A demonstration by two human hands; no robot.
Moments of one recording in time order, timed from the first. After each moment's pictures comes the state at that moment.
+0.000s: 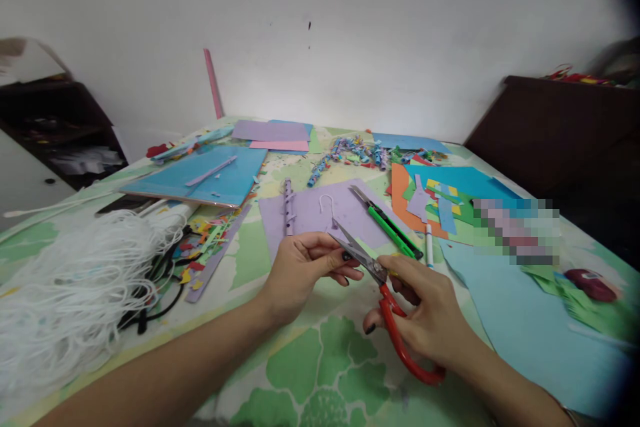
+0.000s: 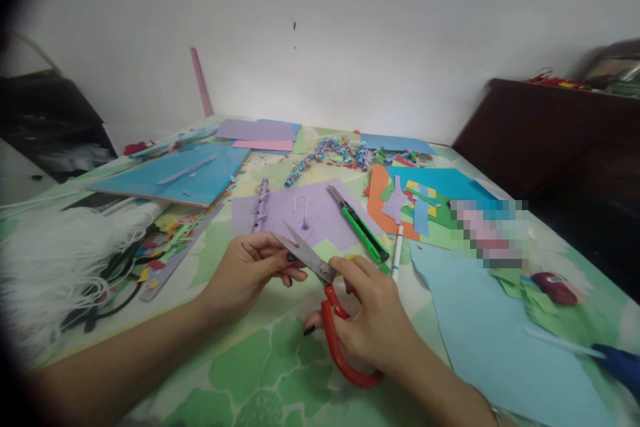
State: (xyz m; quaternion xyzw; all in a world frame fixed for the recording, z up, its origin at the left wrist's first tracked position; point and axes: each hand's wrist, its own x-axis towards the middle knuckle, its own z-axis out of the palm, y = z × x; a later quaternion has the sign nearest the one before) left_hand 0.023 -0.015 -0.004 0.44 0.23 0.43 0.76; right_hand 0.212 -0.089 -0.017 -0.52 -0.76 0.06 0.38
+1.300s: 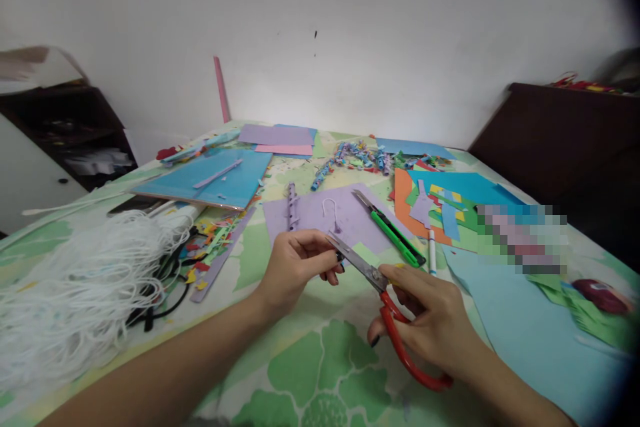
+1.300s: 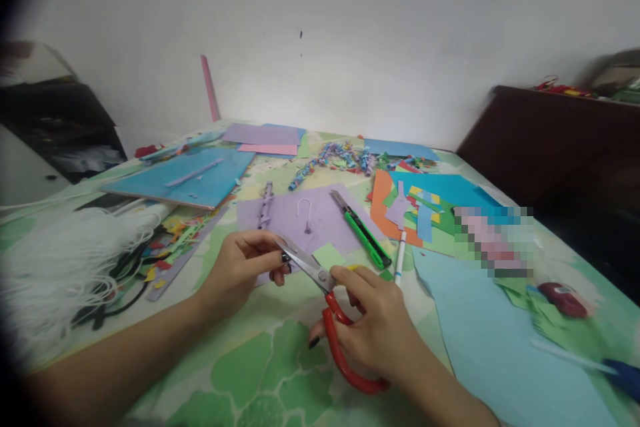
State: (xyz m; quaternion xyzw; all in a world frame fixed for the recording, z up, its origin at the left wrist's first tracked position) left_hand 0.013 -0.011 0.006 0.52 0.29 0.46 0.66; right_hand 0.213 -0.089 -0.014 -0.48 -0.78 0.03 0.39
